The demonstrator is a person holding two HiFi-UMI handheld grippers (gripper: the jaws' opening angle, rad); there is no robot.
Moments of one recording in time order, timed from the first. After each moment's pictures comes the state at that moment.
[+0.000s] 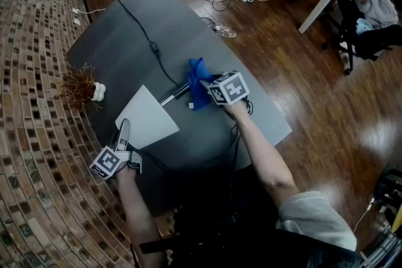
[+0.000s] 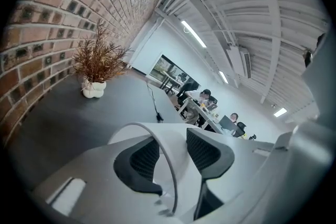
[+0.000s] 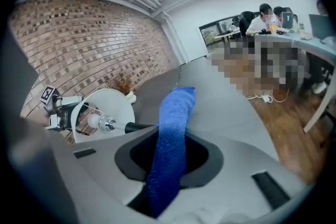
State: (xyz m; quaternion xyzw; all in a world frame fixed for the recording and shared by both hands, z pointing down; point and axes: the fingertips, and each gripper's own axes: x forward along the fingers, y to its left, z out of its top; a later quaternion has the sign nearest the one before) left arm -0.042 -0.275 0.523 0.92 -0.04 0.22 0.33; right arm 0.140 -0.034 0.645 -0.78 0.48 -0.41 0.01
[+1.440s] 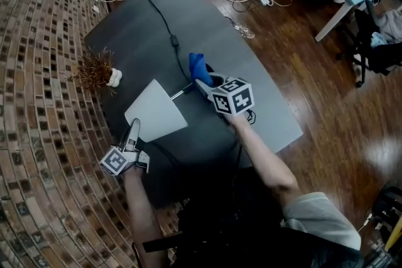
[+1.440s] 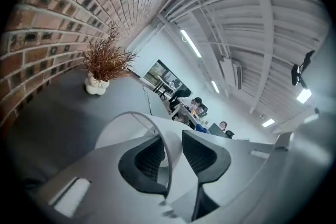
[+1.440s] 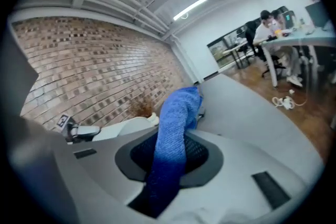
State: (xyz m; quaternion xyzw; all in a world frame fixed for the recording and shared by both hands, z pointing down) left arm -0.084 -0.280 0.516 0.92 0.01 0.16 0.37; right arm 0.091 -0.107 0.563 -0.77 0.54 -0.31 0.11
